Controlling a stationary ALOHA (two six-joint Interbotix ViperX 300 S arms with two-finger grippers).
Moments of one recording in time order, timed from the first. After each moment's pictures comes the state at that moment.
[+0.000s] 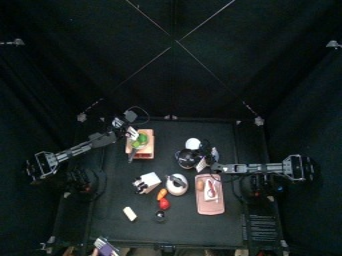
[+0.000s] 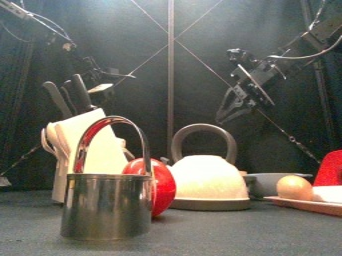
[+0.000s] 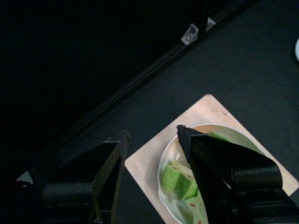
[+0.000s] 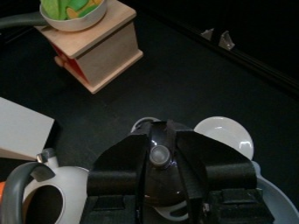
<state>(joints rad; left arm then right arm) 0.61 -0.32 0.58 0.62 0.63 -0.62 -0.13 -0.36 0.90 -1.58 0.47 1.96</state>
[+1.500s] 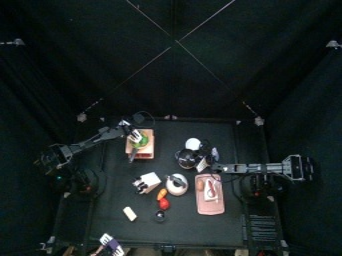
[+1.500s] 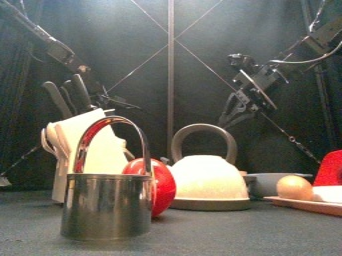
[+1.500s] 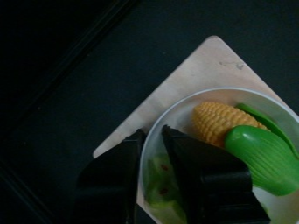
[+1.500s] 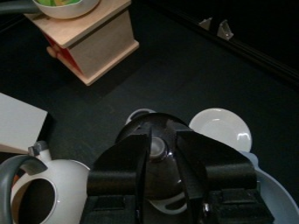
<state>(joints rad) 0.69 -0.13 0.56 0.29 0.67 -0.28 -0.15 -0.36 0.92 -1.57 0.45 1.96</state>
